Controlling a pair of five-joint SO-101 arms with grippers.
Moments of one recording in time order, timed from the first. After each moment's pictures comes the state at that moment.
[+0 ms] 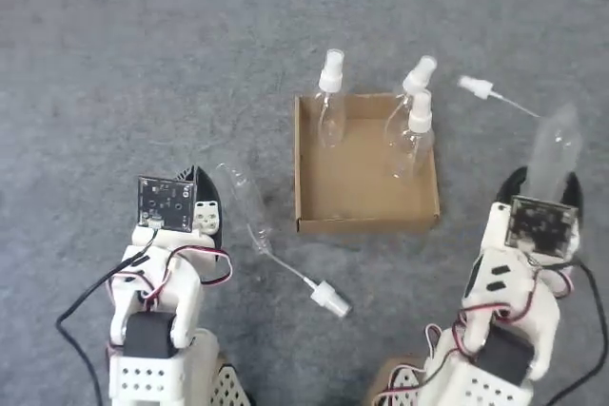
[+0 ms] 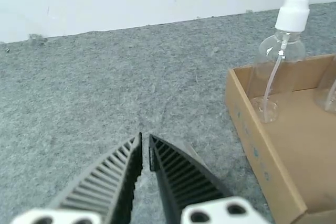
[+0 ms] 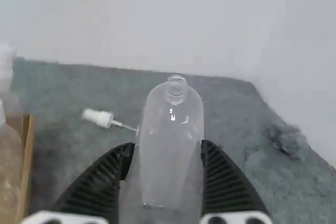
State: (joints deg) left arm -3.2 -98.2 87.8 48.5 -0.2; right arm 21.3 -102.7 82.2 41.2 16.8
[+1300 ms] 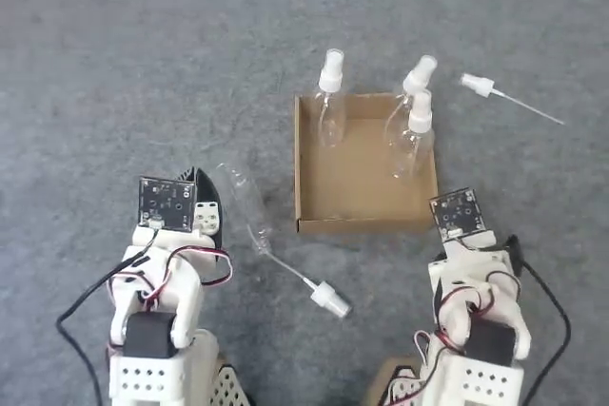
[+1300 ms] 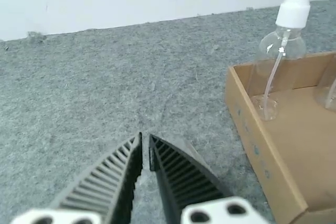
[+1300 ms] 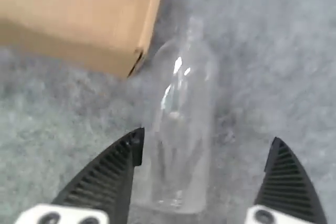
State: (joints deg) left arm -3.3 -98.2 88.4 48.5 -0.2; right arm 9.1 -102.9 88.9 71.1 27.8
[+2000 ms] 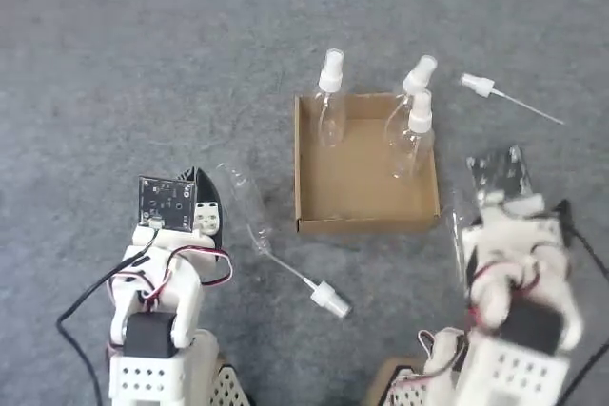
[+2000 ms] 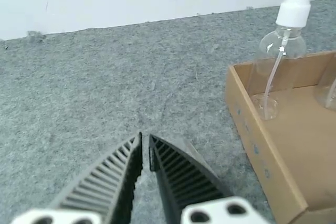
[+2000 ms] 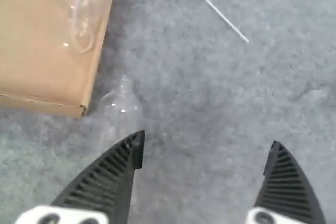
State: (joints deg) left arm -3.2 -98.2 88.4 48.5 -0.2; right arm 15.2 -71.6 52.2 73.5 32.0
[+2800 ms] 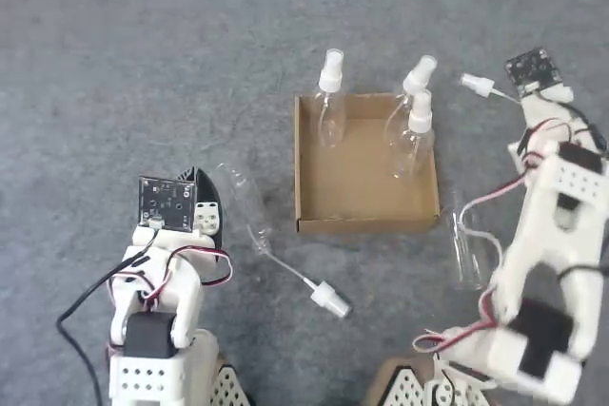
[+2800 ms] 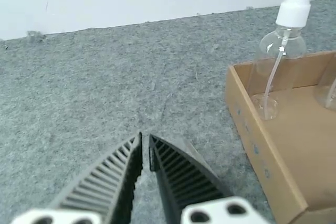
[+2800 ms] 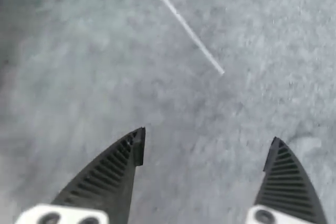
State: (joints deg) left arm -3.2 -98.2 88.4 48.5 -0.2; right arm 22.2 -3.1 23.8 38.8 42.7
